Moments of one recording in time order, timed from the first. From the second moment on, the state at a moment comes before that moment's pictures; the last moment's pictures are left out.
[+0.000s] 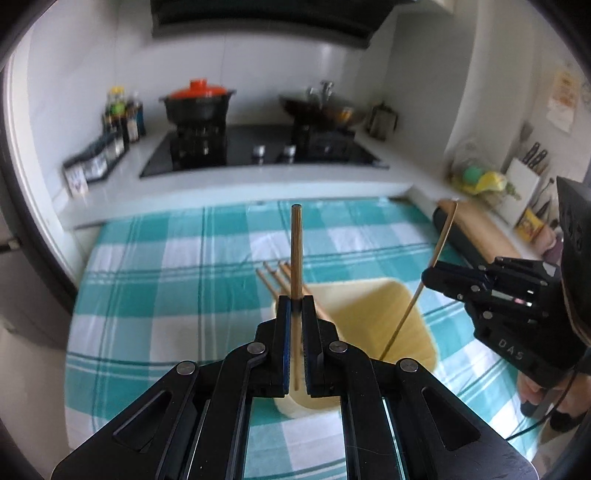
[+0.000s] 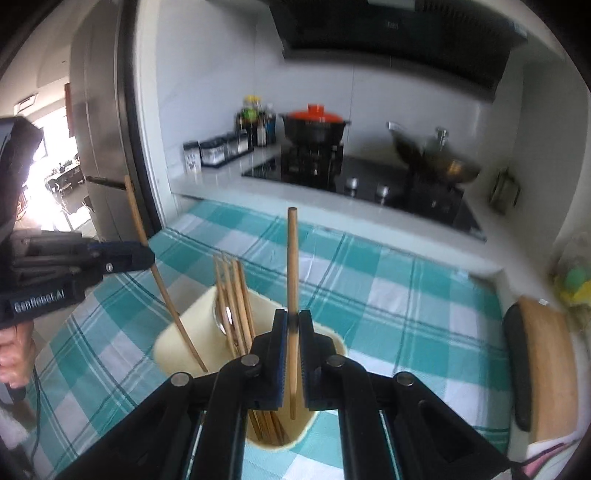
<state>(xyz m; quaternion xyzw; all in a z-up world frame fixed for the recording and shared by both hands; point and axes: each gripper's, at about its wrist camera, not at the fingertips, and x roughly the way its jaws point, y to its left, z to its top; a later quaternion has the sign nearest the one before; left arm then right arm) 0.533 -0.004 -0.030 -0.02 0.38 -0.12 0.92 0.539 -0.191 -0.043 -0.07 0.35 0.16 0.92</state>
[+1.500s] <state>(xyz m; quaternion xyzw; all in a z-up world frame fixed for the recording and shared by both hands) 0.202 -0.024 -0.029 0.06 0.23 0.08 0.97 0.198 -0.206 -0.036 -0.01 0.22 0.03 0.98</state>
